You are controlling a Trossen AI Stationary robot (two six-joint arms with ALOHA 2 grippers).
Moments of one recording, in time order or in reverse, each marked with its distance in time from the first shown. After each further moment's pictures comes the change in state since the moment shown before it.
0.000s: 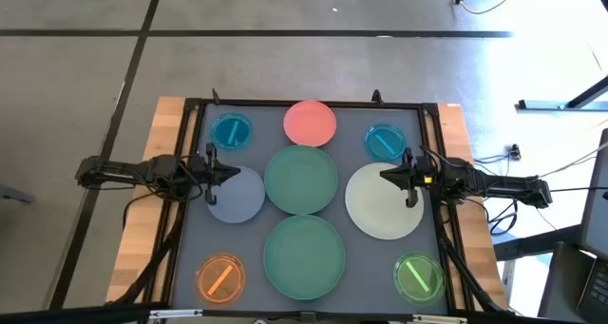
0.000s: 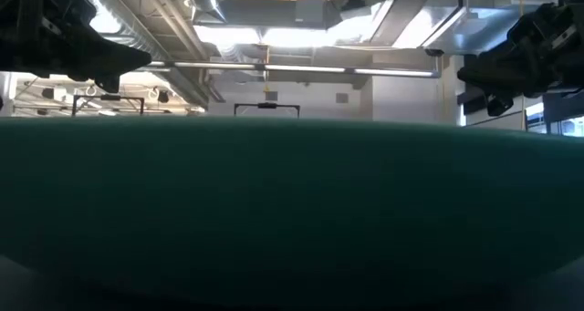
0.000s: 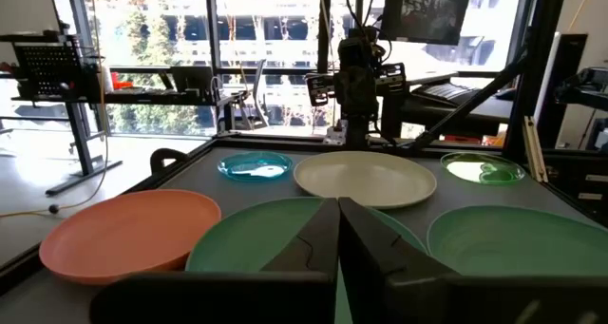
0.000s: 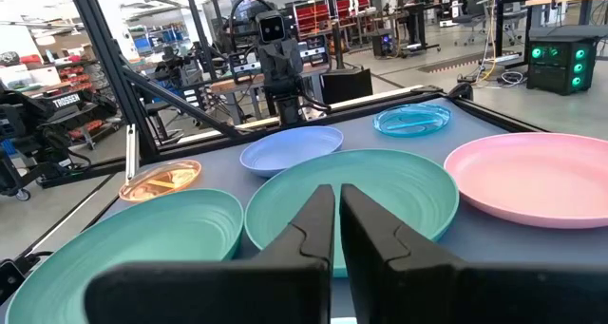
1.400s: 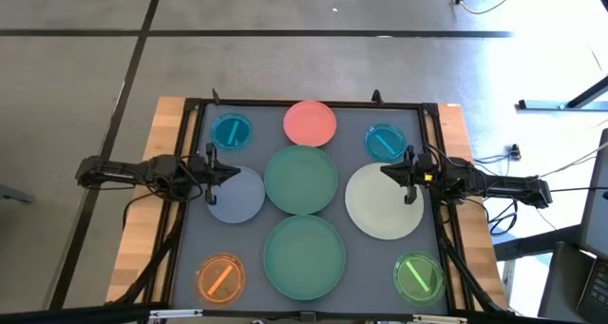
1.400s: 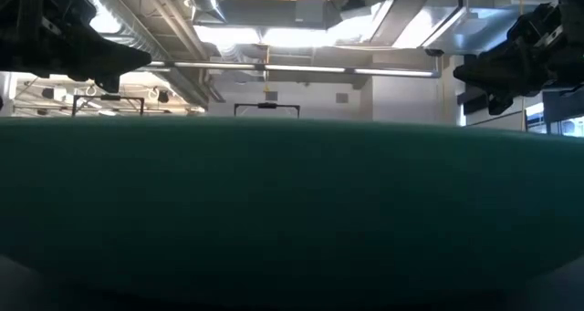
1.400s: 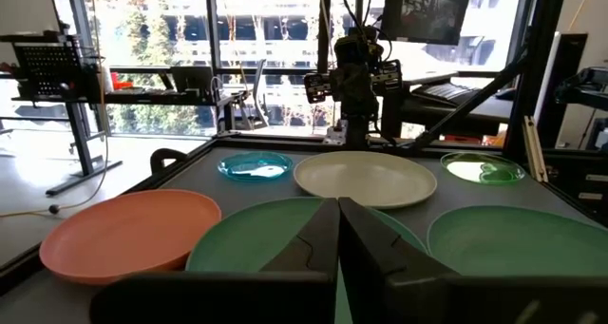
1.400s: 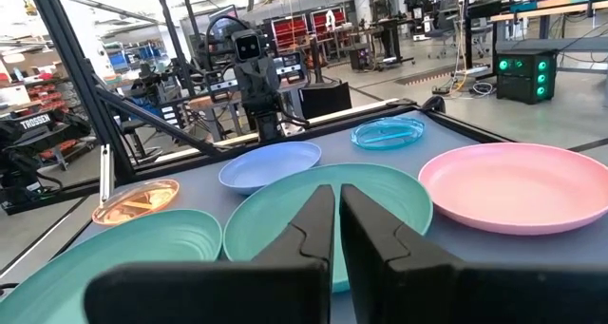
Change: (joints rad) left arm 0.000 0.000 0.000 0.000 0.000 0.000; right arm 0.000 0.000 -0.001 0.038 0.071 0.003
